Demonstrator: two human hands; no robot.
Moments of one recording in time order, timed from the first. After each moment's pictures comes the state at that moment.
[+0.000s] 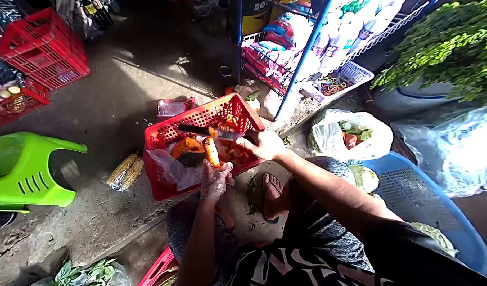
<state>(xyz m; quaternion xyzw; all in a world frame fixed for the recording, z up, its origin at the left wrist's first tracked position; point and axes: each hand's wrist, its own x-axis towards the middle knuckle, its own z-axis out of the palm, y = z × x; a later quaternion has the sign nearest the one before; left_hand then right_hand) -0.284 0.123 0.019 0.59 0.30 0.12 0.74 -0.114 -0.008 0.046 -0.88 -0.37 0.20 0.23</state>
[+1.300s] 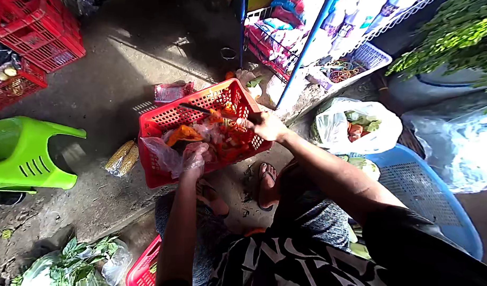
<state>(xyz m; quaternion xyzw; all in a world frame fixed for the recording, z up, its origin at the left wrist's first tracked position) -0.260 0.167 0.005 0.58 0.45 0.07 0.68 -0.069 -0.015 0.029 -0.86 -0.33 0.26 0.30</state>
